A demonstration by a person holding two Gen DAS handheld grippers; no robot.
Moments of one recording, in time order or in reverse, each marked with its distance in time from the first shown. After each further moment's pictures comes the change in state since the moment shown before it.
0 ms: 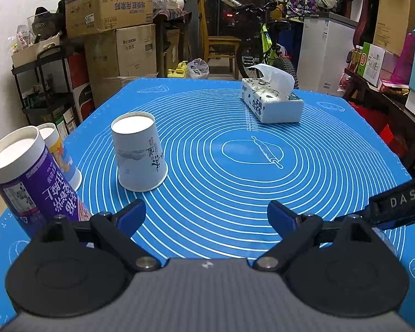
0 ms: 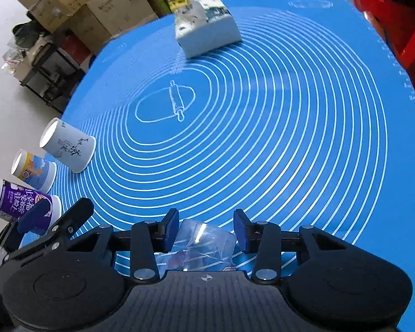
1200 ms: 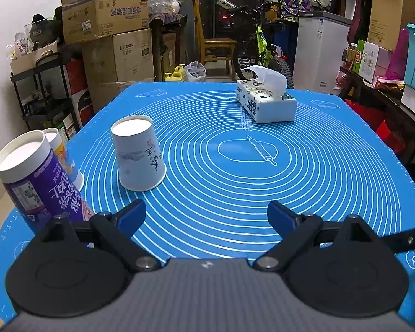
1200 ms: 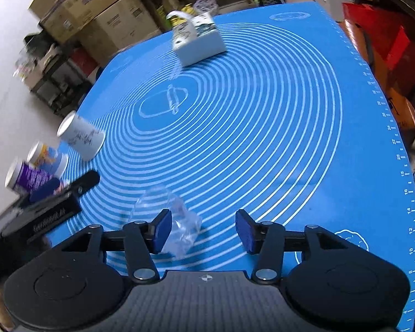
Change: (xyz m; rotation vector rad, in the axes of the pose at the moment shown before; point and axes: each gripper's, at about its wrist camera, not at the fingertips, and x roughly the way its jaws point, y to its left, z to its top) left arm -0.009 -0.005 -0.002 0.027 -0.014 0.000; right arm -0.054 -0.021 -0.045 -0.017 -0.060 0.012
